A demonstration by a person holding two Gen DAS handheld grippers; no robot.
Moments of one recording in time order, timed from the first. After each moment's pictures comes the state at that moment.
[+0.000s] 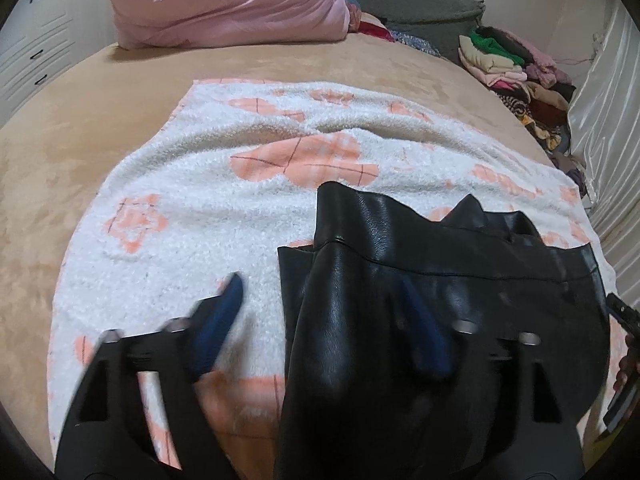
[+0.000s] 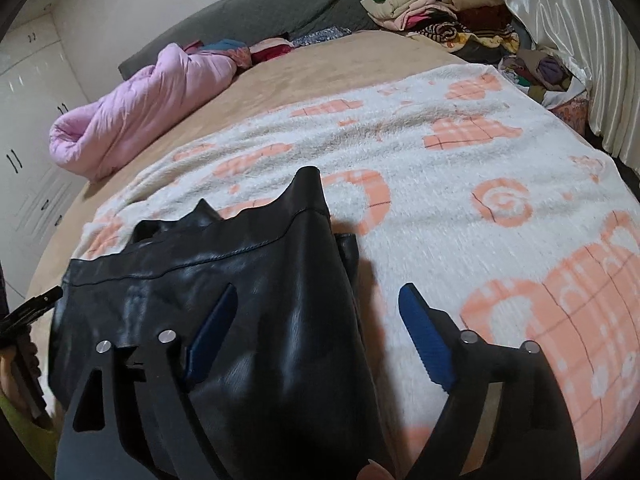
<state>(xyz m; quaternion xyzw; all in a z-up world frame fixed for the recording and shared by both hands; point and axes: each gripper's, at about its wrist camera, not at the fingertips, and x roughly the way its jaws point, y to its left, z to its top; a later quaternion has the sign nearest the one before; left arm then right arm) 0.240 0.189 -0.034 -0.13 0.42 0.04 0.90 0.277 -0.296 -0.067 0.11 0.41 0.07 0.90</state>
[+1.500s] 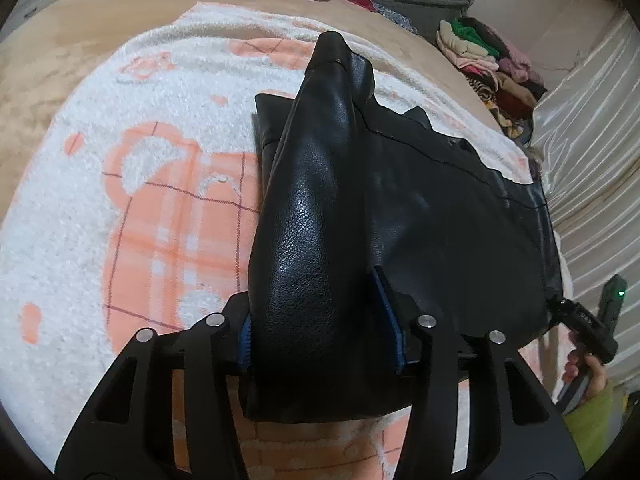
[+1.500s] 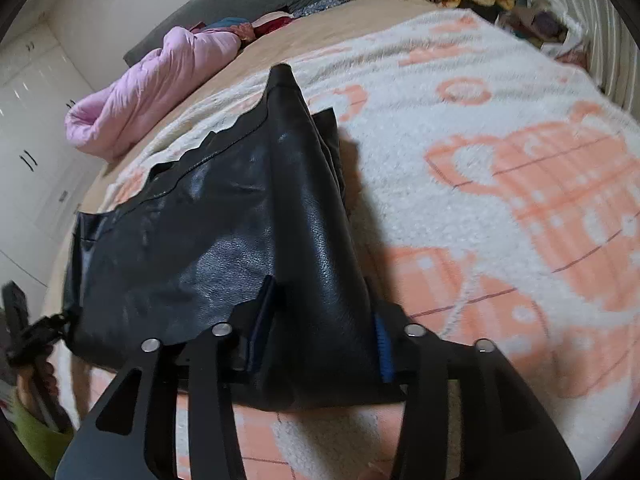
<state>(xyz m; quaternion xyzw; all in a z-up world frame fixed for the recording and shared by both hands) 0.127 0.162 -0.065 -0.21 0.46 -0.03 0.86 0.178 -0.313 -0.091 0.13 0.45 0.09 0.88</state>
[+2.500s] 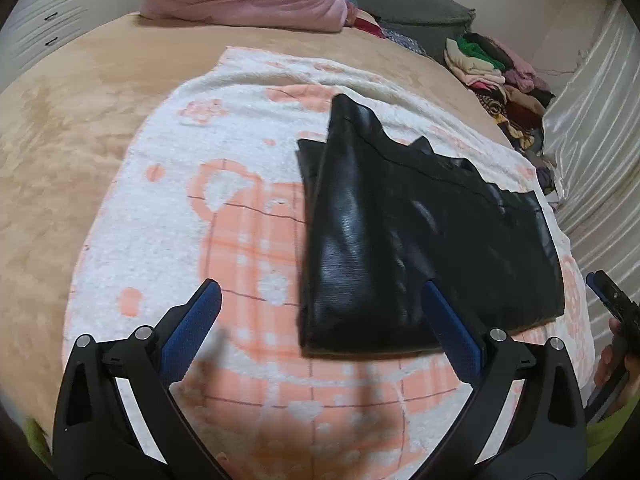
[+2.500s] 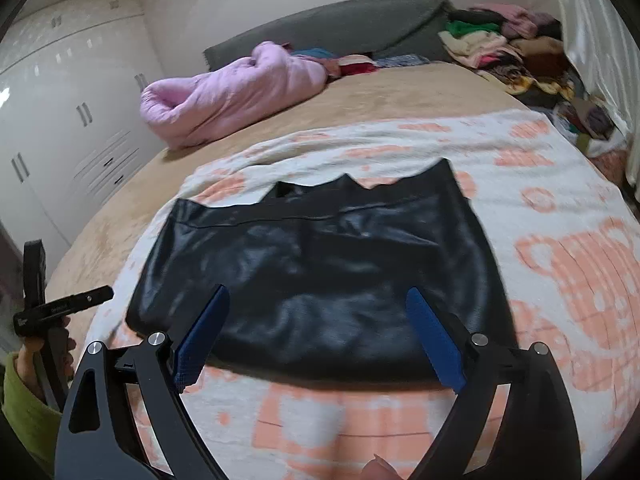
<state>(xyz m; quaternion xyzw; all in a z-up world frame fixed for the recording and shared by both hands) 0.074 0.185 -0.021 -0.18 0.42 0.01 0.89 0.129 -0.204 -0.006 0.05 0.36 0.19 0.91</state>
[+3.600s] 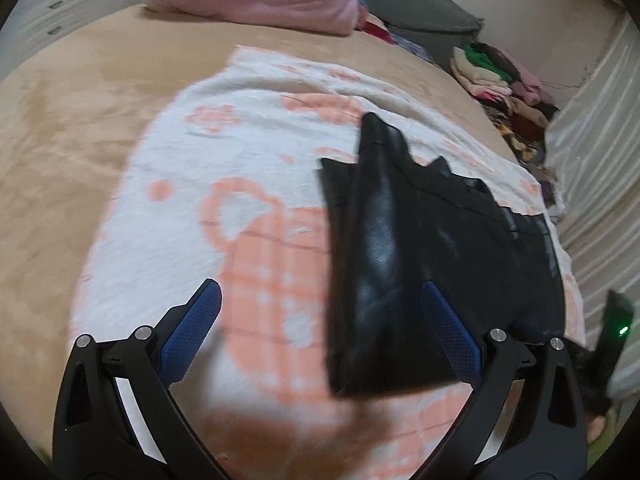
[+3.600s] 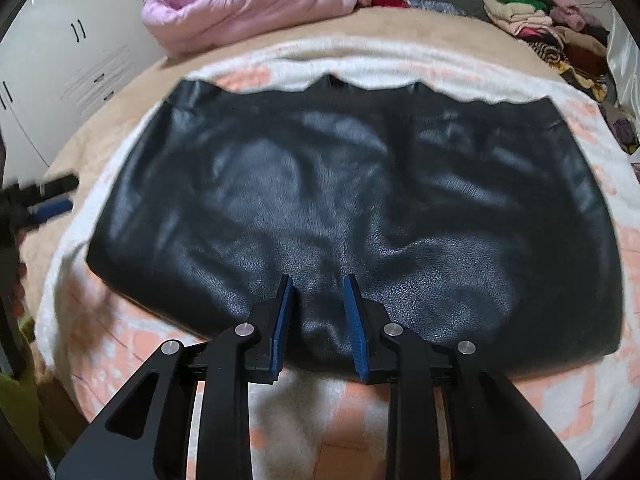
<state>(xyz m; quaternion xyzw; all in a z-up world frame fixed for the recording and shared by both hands) 0.110 0.207 -0.027 -0.20 0.43 0.00 0.88 0.156 -0.093 -0.096 -0.05 0.48 0.19 0.86</state>
